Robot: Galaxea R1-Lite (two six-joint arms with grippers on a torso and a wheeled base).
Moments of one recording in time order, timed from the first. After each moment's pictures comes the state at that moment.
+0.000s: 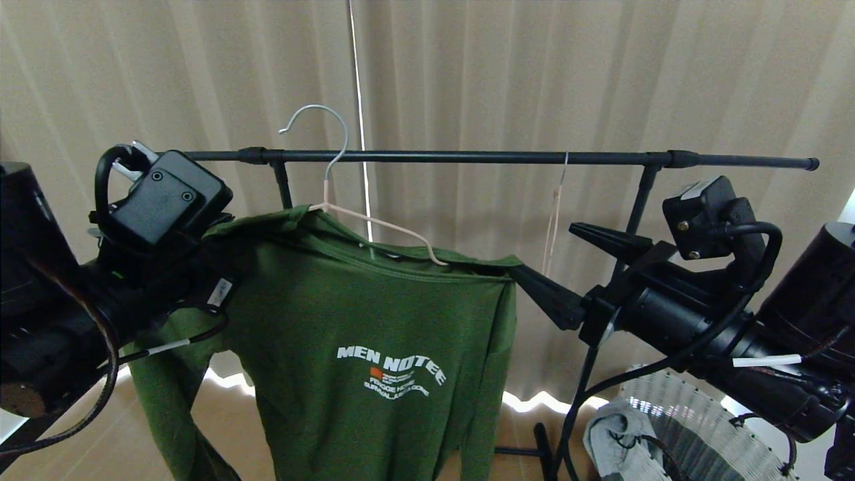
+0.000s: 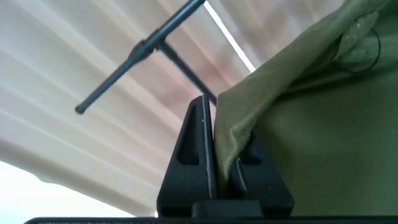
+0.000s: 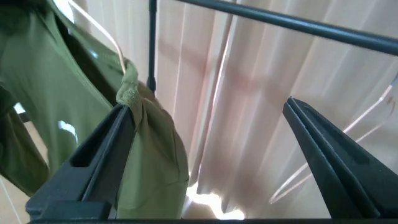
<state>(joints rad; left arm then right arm) -0.41 1.38 -0.64 -0.66 0.33 0.67 0.65 1.58 -0.54 -1.09 -0.02 -0.05</state>
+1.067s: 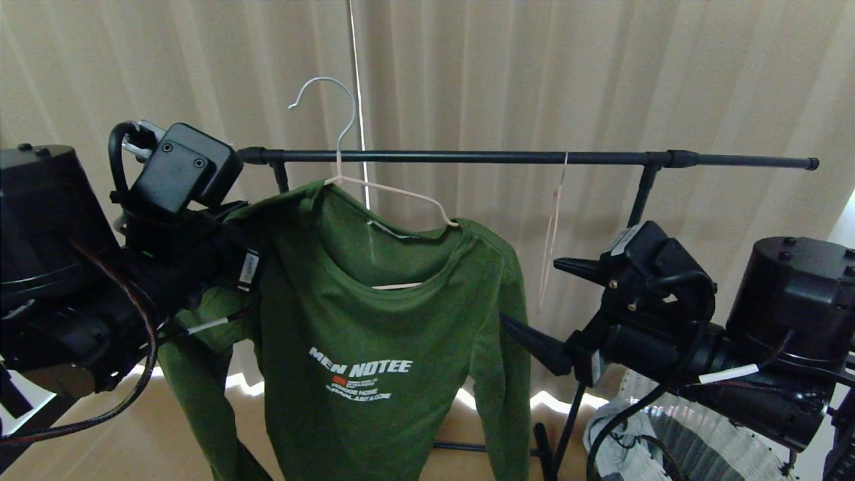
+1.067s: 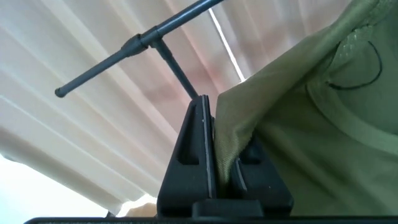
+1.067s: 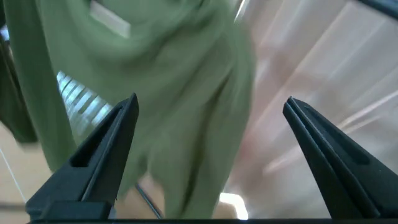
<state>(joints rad) -0.48 1.44 -0.71 -0.69 0.43 0.50 0.66 1.57 -0.56 -0.84 0.00 -0.24</state>
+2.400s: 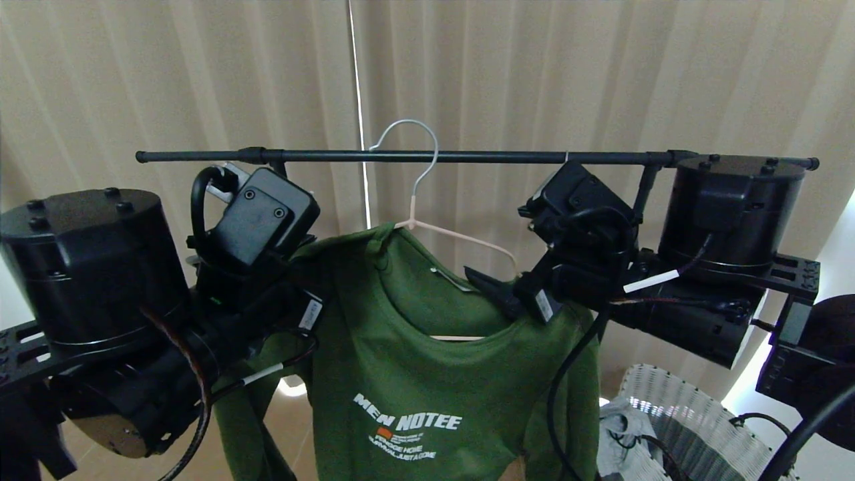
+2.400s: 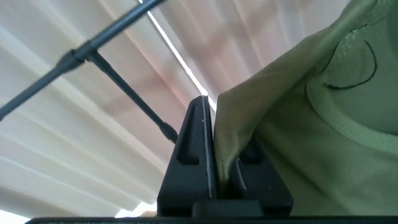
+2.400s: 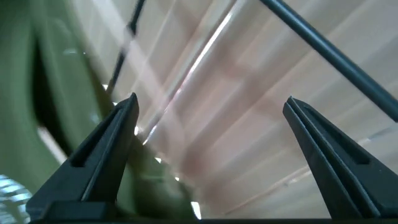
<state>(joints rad) -0.70 1.48 -0.67 -0.70 0.48 0.48 0.69 1.67 -0.91 -0.60 -0.07 -0.42</state>
